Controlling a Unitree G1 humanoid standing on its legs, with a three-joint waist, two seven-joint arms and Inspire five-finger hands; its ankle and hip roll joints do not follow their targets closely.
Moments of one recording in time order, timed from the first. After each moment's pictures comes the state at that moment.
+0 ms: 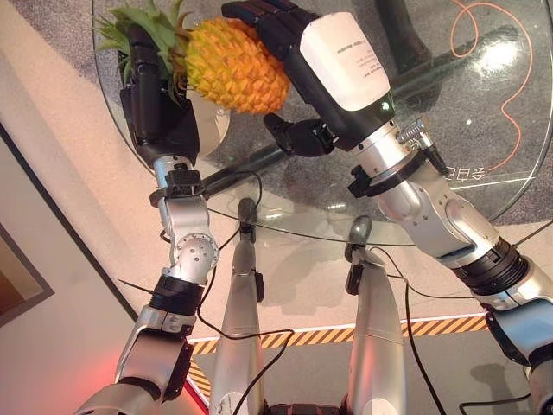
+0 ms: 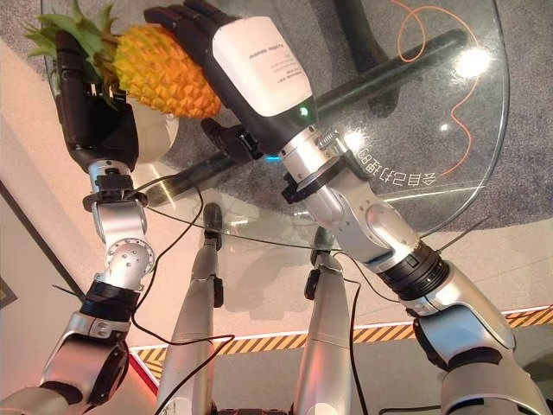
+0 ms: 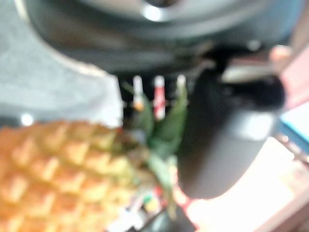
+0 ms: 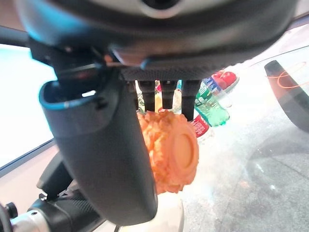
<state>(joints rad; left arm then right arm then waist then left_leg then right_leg) -0.67 0.29 -0.14 0.18 -1.27 -0.58 0.12 -0.95 -0.70 0.60 -0.12 -0.47 -0.01 -0.27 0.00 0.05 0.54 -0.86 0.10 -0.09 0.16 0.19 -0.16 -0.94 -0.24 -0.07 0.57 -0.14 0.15</state>
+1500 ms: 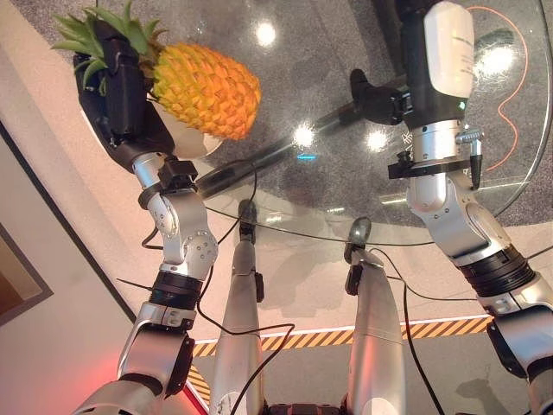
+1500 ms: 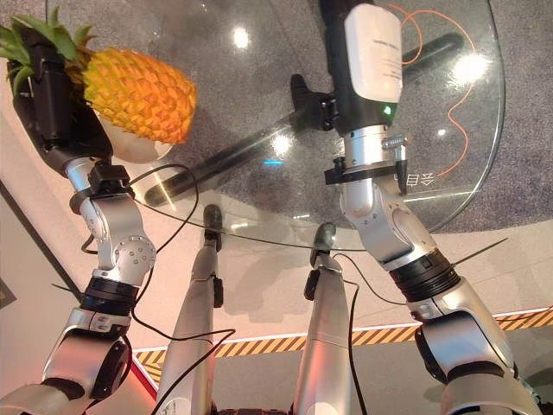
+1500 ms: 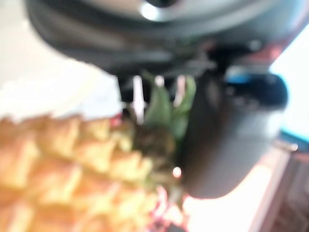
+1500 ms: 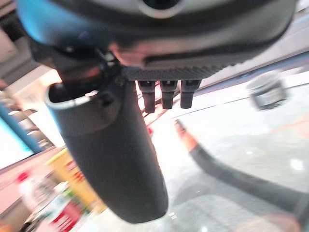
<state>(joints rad) -0.70 0.29 -0.07 0.25 -0.84 -0.69 0.44 -0.81 -0.69 0.39 0.10 -0.34 0.06 -0.62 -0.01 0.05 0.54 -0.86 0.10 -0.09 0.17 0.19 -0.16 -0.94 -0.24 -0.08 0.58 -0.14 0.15</state>
